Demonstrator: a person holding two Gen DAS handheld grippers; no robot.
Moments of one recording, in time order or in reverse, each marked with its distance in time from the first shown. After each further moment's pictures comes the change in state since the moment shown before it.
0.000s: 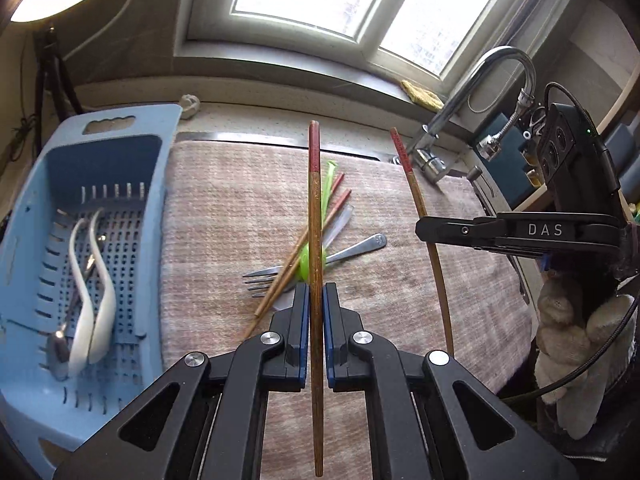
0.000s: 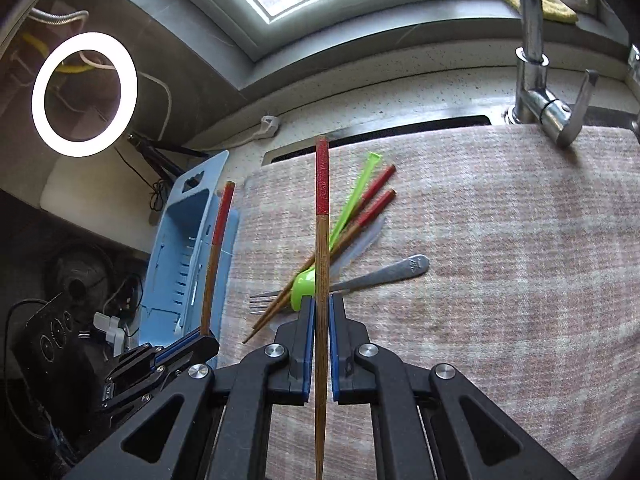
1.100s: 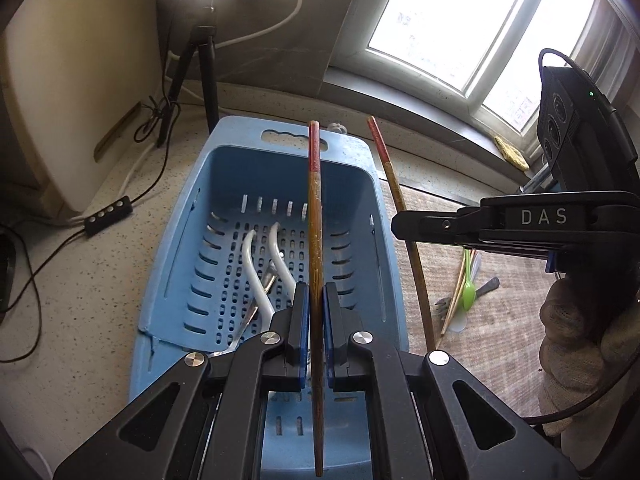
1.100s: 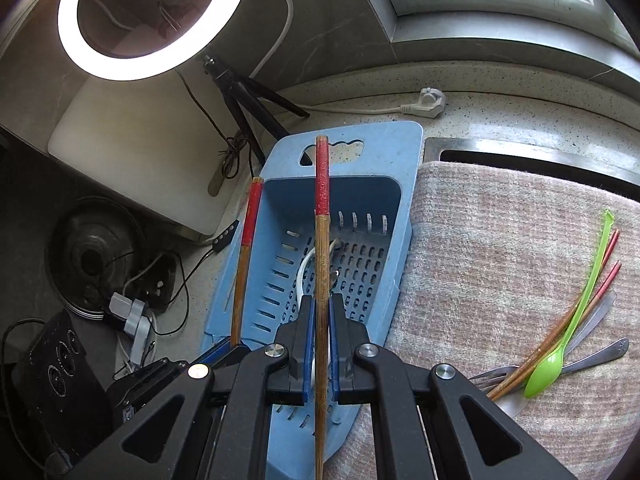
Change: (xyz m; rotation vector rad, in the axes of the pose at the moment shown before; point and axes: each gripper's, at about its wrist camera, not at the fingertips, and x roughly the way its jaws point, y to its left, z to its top) left arm -0.046 0.133 0.000 -0.137 -0.087 0.171; right arm 0.124 0.168 0.027 -0.152 0.099 0.068
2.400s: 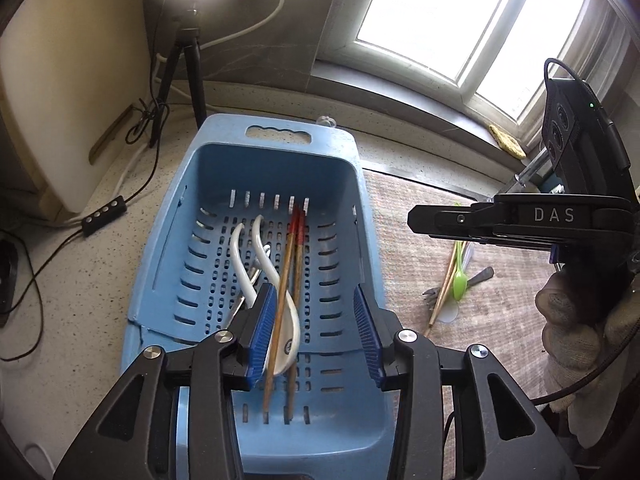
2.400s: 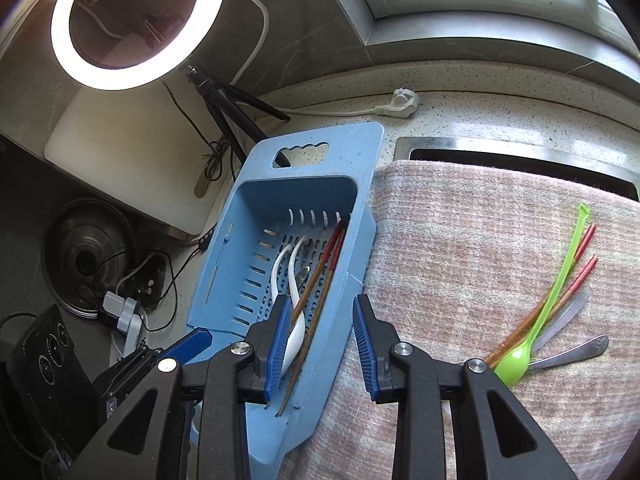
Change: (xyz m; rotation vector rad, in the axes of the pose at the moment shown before) left arm -0.009 -0.024 -0.006 0.023 0.017 0.017; right arm -0.030 -0.039 -0.014 -0.008 -0.005 0.000
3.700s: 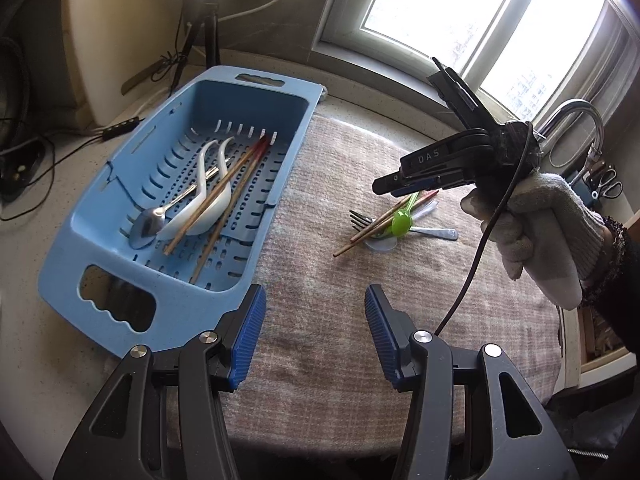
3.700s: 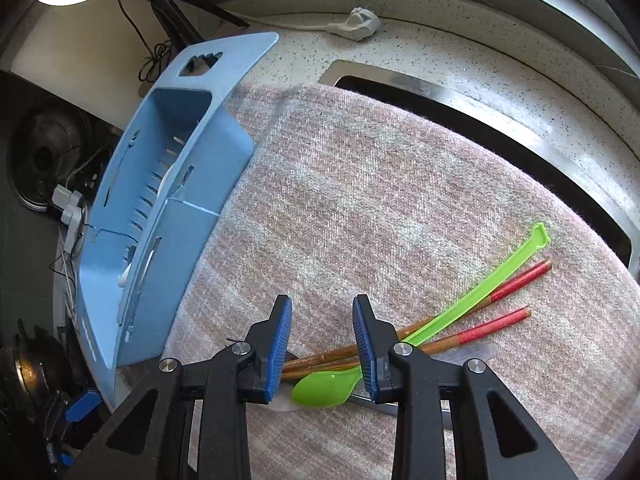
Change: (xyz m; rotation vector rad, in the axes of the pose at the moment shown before) left arm -0.025 -0.093 -0.085 -0.164 -0.005 0.091; right arm 0.043 -0.091 0.017 -0.250 0.339 -0.114
